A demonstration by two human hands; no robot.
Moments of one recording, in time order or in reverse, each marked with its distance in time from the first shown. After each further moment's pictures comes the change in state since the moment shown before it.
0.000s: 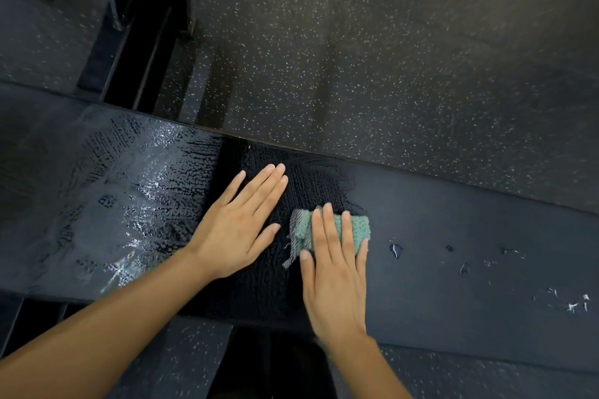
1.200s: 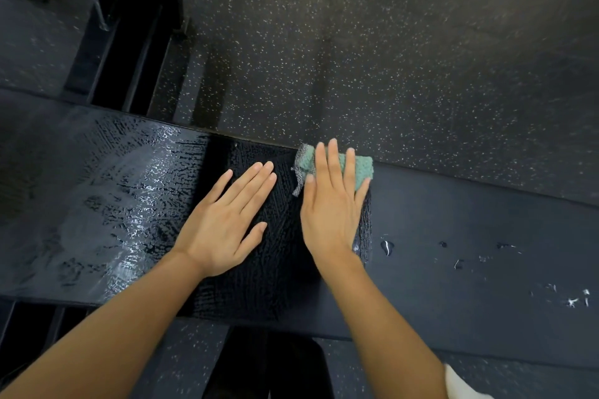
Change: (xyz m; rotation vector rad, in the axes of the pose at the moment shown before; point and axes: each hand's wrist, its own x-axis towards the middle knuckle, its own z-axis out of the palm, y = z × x) left_hand -0.001 0.002 -0.001 -0.018 -0.031 -0.027; right_hand 0.094 -0.002 -0.012 0.127 0.123 0.127
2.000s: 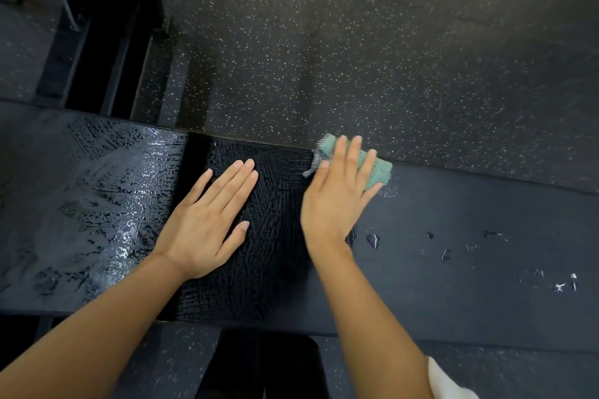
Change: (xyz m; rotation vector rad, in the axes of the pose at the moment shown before) left_hand 0.001 0.001 -0.001 0.021 -0.001 -0.001; right_hand 0.014 0.009 -0.008 0.067 0.122 0.312
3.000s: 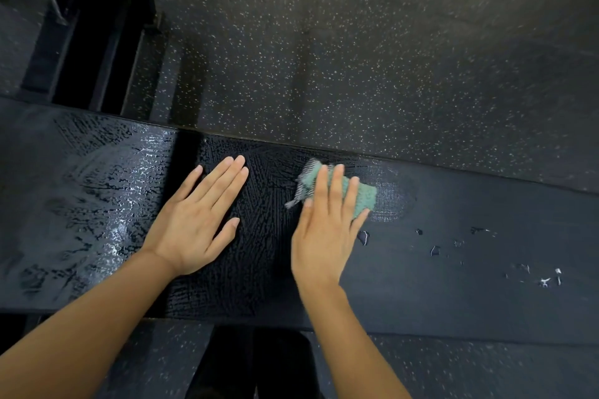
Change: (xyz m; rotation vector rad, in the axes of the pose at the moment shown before) left_hand 0.000 -0.001 0.000 0.000 -0.013 -0.001; right_hand -0.050 0.033 0.001 -0.095 0.007 -0.135
